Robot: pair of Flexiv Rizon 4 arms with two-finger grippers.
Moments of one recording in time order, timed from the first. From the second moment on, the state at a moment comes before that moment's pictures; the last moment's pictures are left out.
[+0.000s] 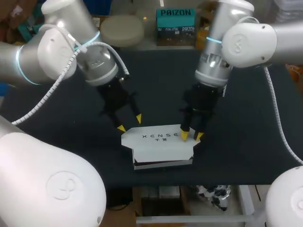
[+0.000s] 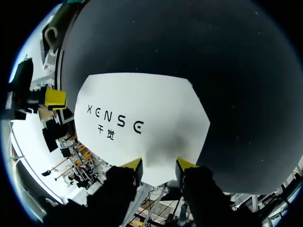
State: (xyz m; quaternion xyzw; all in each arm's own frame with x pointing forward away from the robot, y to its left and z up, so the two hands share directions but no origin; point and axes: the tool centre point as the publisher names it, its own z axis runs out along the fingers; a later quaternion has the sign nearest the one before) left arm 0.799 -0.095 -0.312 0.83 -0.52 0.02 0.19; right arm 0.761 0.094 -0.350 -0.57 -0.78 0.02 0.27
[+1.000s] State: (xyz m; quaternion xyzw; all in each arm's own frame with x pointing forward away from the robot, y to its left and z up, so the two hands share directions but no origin) left arm 0.773 -0.099 -0.342 0.79 -0.60 0.00 0.12; right arm 0.761 0.092 -0.356 -0.58 -0.77 -0.01 0.26
